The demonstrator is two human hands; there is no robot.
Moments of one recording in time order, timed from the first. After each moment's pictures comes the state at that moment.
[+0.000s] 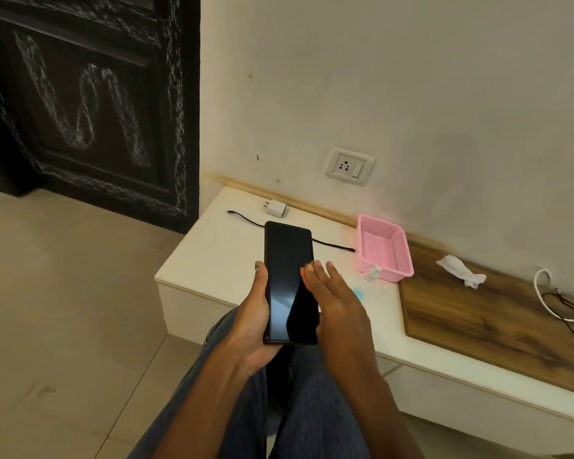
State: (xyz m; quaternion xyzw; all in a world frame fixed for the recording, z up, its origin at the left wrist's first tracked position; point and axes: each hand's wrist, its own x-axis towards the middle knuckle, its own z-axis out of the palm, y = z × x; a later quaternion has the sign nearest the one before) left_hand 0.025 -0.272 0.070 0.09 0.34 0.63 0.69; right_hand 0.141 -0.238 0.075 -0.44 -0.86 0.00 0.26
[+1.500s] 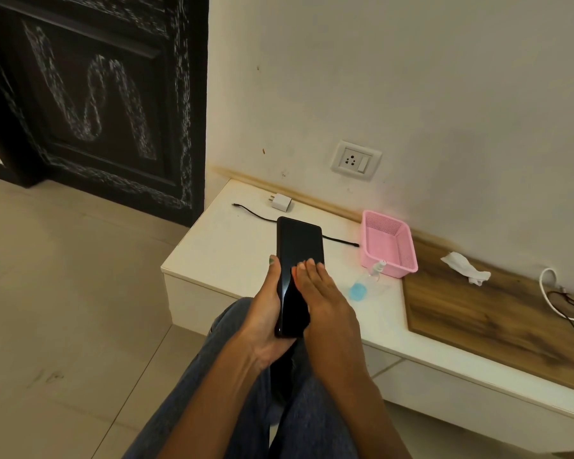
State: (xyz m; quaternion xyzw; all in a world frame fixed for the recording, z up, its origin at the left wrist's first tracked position) left_hand 0.032 -0.274 0.064 0.05 0.30 0.60 0.74; right_hand 0.122 -0.261 0.079 -0.44 -0.85 -0.01 0.28
